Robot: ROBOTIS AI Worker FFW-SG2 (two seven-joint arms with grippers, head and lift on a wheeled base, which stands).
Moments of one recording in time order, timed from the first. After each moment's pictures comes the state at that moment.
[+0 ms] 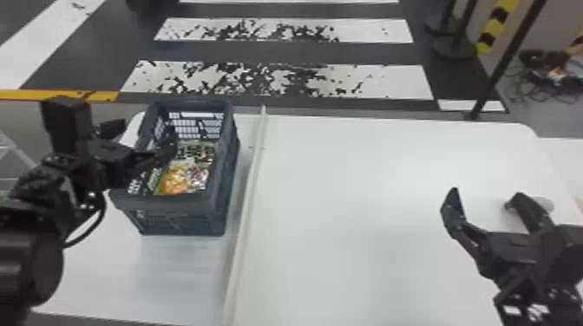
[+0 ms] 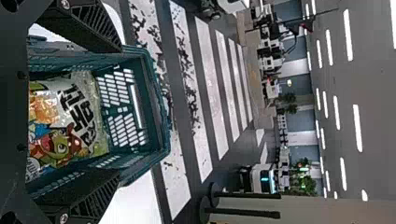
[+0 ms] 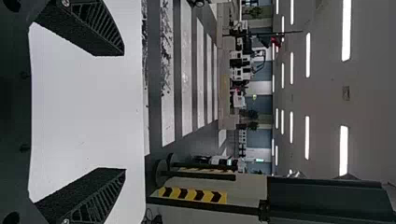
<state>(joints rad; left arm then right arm) 0.19 0.35 0.19 -2.03 0.15 0.61 -0.28 0.55 -0.09 -0.05 -1.97 -0.11 -0.02 -0.05</state>
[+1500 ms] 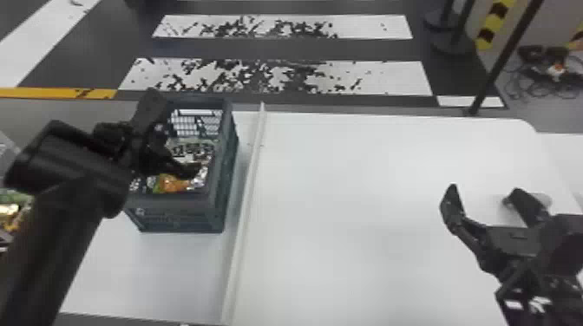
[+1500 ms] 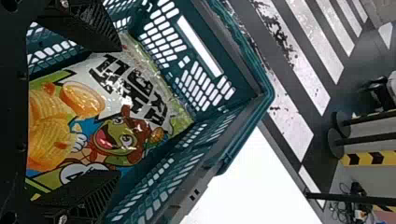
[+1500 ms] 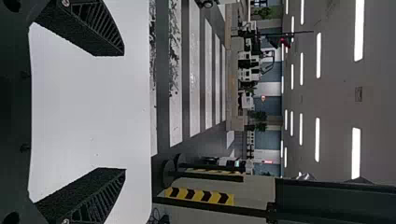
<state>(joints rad) -0.23 0.39 -0.13 -1.53 -0.40 0.75 -0.75 0.56 -0.10 -0.06 -2.02 -0.13 0.06 -0.05</state>
